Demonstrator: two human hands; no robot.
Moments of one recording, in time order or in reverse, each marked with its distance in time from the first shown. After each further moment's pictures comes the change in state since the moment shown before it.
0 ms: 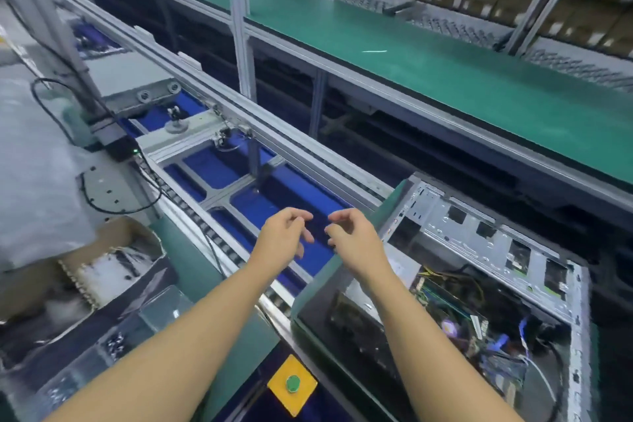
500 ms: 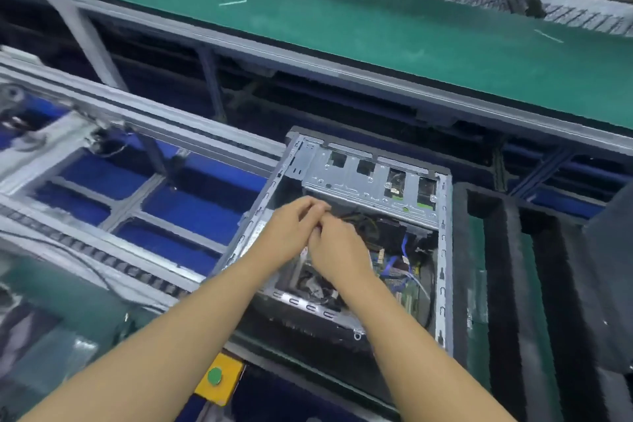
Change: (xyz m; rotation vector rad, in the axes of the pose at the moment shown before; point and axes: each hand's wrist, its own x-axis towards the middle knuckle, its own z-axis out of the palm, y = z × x) left_hand -0.018 0.027 0.197 0.275 -0.458 0.345; right_hand -0.052 0.076 -0.127 -0.509 0.199 0.145
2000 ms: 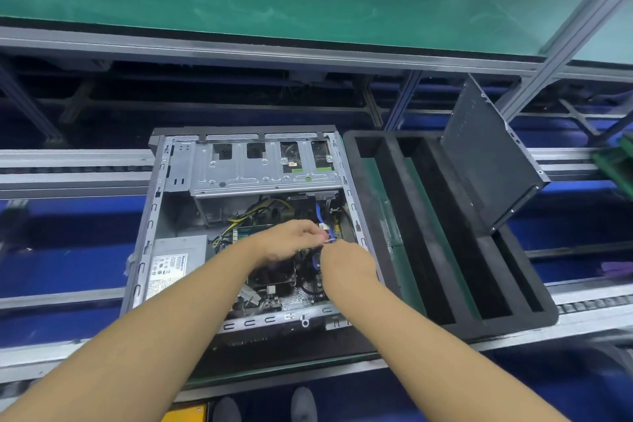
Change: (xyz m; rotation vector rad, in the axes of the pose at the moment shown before) left_hand 0.047 0.000 0.112 -0.008 -0.952 -0.121; right_hand -0.045 0.085 -0.023 -0.664 -0.298 0.555
